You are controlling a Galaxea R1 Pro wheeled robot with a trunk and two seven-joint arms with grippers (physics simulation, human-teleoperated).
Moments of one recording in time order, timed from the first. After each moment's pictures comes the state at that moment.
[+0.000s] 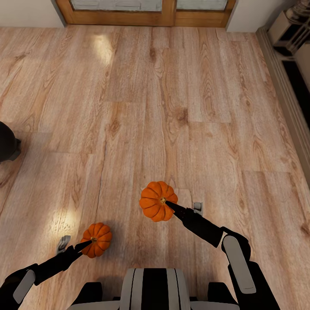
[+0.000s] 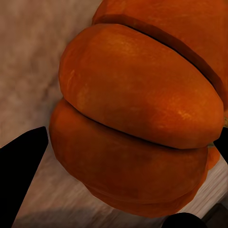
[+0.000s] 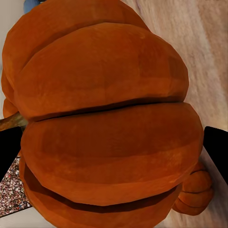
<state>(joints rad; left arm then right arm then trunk) -0.45 0.31 0.28 -0.56 0.50 0.58 -0.85 -0.33 0.08 -0.06 -1.50 -0.83 0.86 0.56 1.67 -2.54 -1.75</state>
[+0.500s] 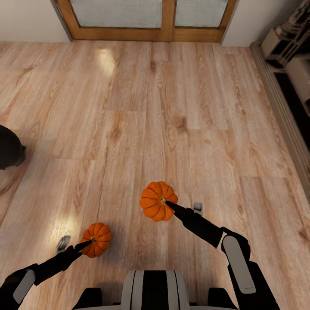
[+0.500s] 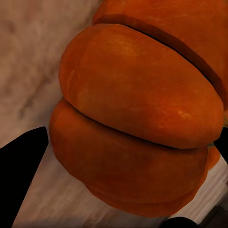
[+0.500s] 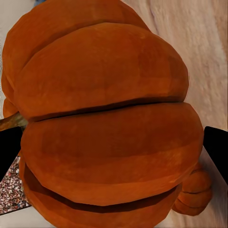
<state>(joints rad) -0.45 0.31 0.29 -0.56 0.49 0.58 -0.85 -0.33 0.08 -0.06 -1.50 -0.83 0.86 0.56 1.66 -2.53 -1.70</state>
